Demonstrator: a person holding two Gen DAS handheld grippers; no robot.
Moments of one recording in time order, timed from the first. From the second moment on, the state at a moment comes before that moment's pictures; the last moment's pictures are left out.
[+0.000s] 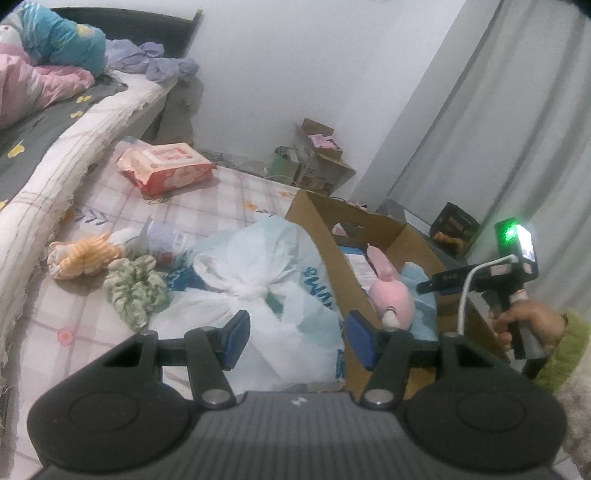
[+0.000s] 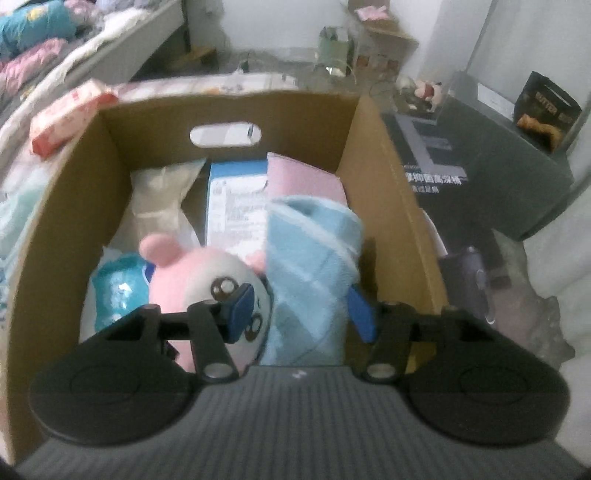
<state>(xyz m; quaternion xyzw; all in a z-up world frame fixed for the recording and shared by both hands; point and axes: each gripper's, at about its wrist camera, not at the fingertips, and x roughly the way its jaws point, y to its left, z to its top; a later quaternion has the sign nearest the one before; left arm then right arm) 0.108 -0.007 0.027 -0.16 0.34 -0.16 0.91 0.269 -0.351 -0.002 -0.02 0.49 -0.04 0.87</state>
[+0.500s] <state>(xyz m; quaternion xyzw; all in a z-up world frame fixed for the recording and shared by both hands) 0.072 0.043 0.019 -0.17 0.35 -0.09 0.92 0.213 -0.371 0.042 0.20 0.39 0.05 0.90</state>
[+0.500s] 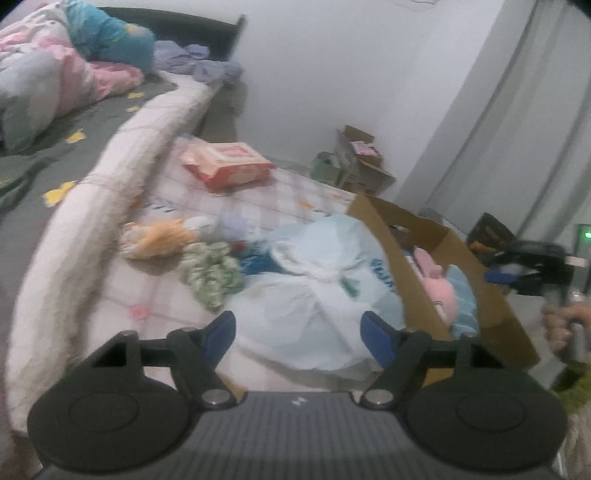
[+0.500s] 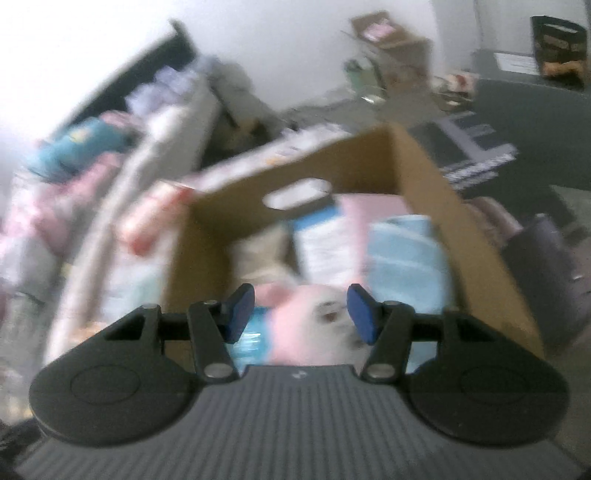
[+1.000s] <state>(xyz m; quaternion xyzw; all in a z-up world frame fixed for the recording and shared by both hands) 0.031 0.070 0.008 -0.14 0.36 -0.05 0.92 0.116 -0.270 0.078 0.26 0.31 0.24 0.88</state>
